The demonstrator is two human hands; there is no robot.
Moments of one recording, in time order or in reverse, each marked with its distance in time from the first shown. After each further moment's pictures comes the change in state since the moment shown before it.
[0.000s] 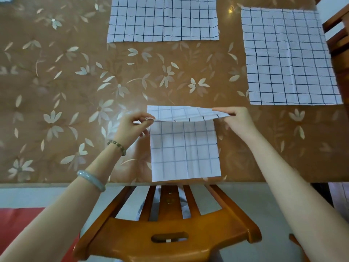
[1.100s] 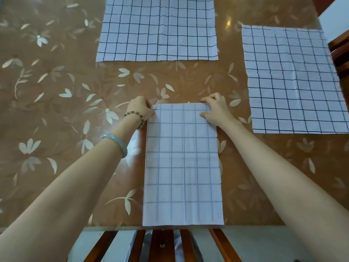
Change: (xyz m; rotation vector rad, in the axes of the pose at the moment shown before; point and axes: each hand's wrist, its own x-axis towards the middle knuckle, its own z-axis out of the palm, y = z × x) left_hand 0.194 0.013 0.038 0.636 -0.003 -0.160; right_hand 0.179 0.005 0.027 -0.666 -0.059 -0.184
